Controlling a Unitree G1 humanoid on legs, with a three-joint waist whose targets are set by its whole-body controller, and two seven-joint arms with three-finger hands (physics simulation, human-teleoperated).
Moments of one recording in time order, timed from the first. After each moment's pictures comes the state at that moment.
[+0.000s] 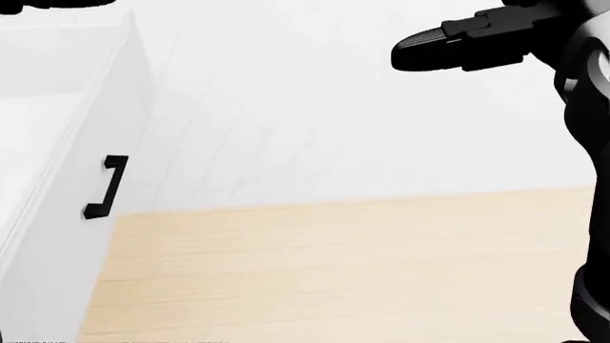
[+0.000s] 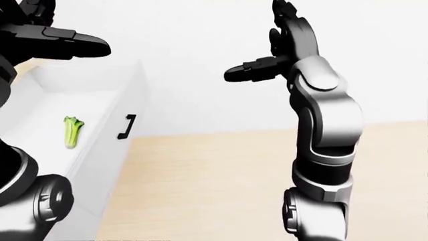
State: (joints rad) left arm -1.10 0.44 0.21 -0.49 -0.14 1.37 0.04; right arm -0.92 -0.37 -0.18 -0.23 0.10 1.02 0.12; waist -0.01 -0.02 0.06
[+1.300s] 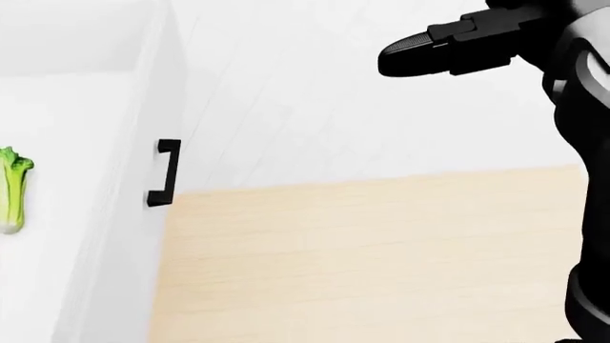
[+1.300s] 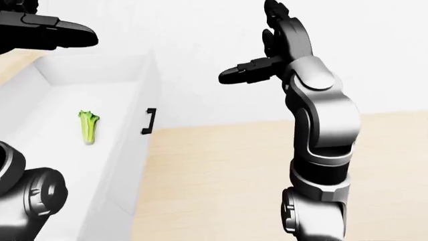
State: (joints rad) left arm -1.16 0.48 0.22 -0.49 -0.13 1.43 0.03; right arm -0.93 -0.37 -0.16 -0.25 0.12 1.04 0.12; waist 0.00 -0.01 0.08
